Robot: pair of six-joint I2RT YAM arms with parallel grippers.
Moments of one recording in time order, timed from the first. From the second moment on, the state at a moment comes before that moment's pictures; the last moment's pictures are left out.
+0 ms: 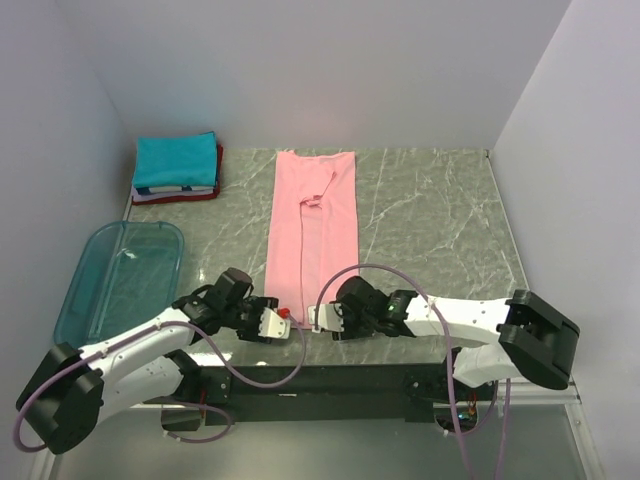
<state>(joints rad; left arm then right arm) -0.67 0.96 0.38 -0.34 0.47 0.98 1.03 1.31 0.58 -0.30 -0.03 -0.68</state>
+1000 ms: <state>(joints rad) -0.68 0.97 0.52 -0.53 0.53 0.96 1.01 1.17 0.61 -0.42 -0.06 -0.62</state>
